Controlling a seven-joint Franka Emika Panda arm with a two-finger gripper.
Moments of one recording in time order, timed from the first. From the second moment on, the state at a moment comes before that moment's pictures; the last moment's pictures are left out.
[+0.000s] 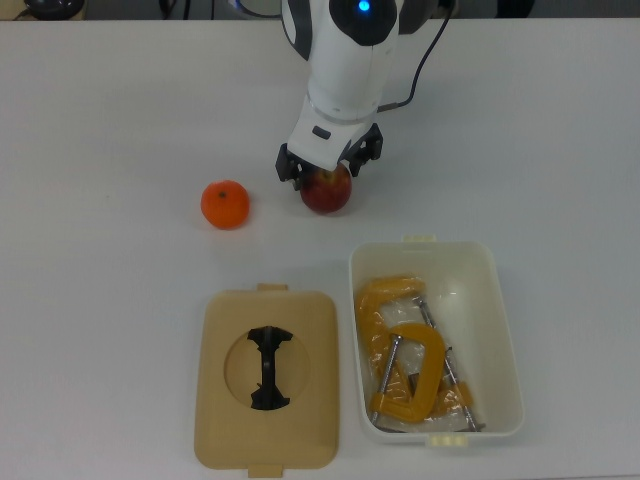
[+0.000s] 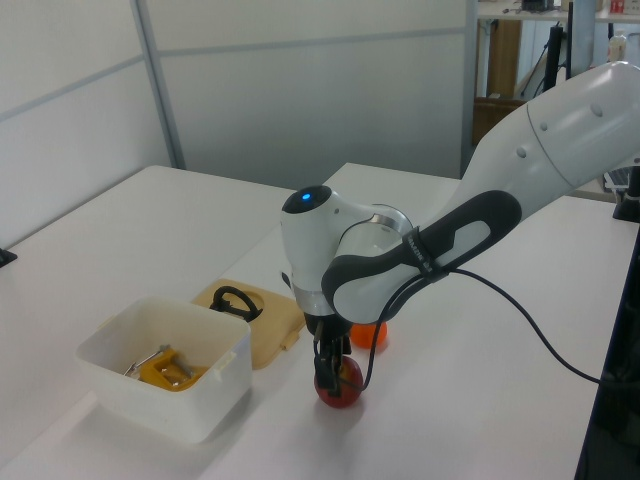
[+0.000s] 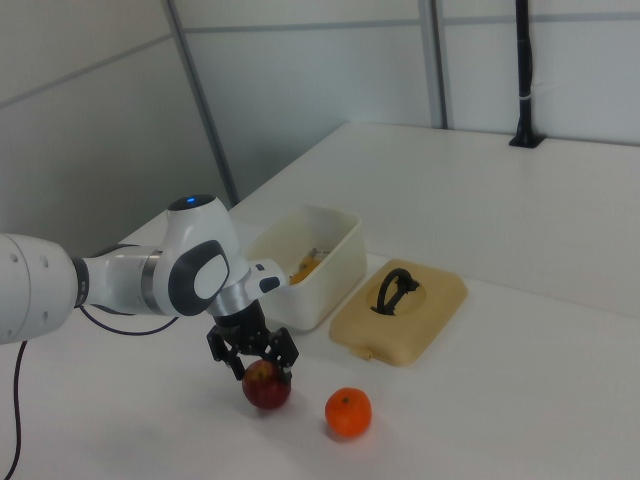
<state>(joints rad) 0.12 0.24 0.09 -1.98 -0.13 2.18 -0.03</state>
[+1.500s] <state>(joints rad) 0.13 0.28 0.10 -1.60 -0.07 2.24 0.08</state>
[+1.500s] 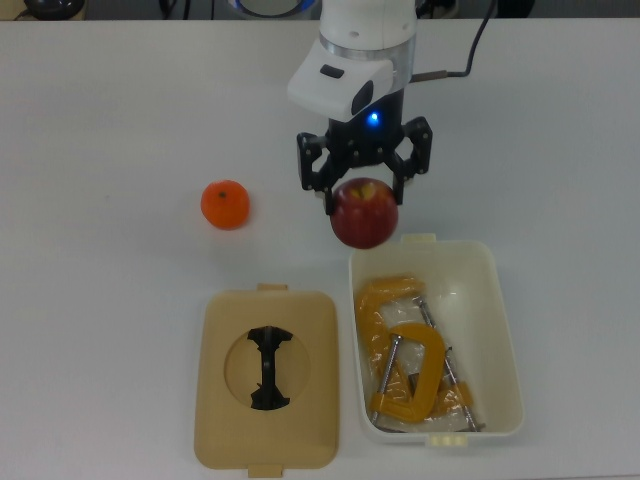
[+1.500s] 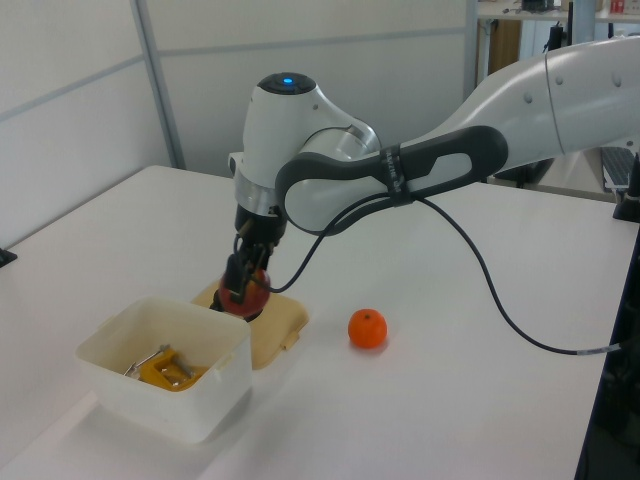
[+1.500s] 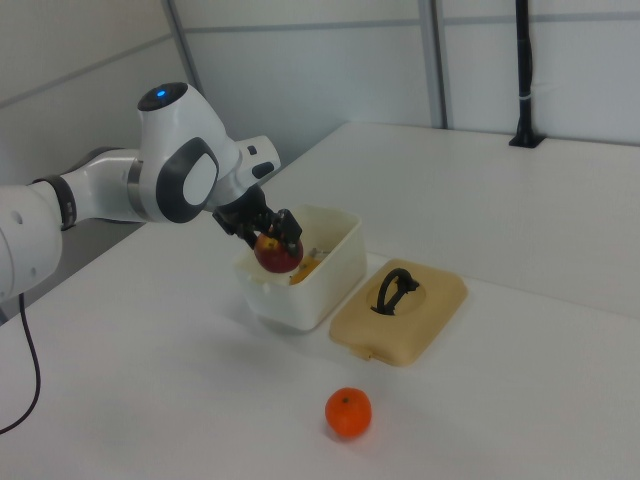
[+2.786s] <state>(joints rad) 0.03 0.30 0.12 -1.58 -0.18 1.89 0.14</state>
